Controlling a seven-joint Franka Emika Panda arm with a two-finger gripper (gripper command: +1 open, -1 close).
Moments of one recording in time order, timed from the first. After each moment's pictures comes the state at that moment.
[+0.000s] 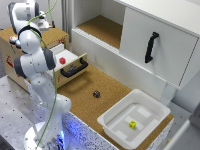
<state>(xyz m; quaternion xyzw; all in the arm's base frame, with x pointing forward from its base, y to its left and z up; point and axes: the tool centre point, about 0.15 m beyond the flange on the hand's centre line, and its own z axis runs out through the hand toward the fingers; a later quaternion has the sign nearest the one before) 0.178 0.439 0.497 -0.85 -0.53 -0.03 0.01</state>
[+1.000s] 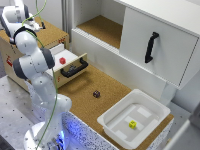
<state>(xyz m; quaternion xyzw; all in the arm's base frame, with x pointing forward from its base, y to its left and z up) 0.154 0.454 0.486 -0.83 -0.56 -0.03 0.00</state>
